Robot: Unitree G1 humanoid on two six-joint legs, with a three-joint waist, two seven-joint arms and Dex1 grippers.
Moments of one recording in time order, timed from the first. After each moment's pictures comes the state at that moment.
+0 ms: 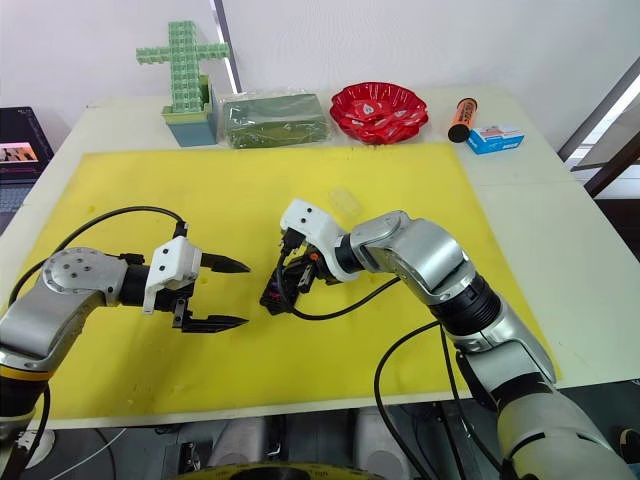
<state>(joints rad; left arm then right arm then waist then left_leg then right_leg) -0.25 0.86 -0.07 -0.29 -0.38 0.37 -1.24 -0.83 -0.47 0.44 -0.25 0.47 1.23 0.75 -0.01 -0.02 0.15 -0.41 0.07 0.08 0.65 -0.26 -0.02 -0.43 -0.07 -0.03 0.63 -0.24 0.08</state>
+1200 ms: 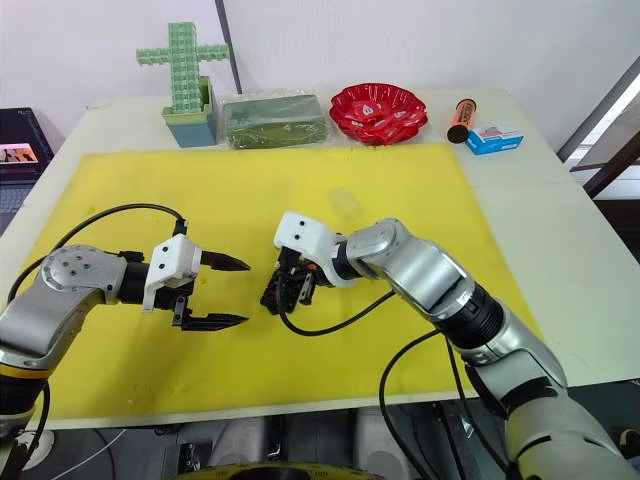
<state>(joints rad) -0.26 0.87 -0.07 -0.29 -0.38 0.37 -1.24 -0.80 -0.48 0.52 -0.32 0.36 1.18 0.76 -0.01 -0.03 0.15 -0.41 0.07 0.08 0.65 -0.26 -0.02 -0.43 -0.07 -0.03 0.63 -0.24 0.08</state>
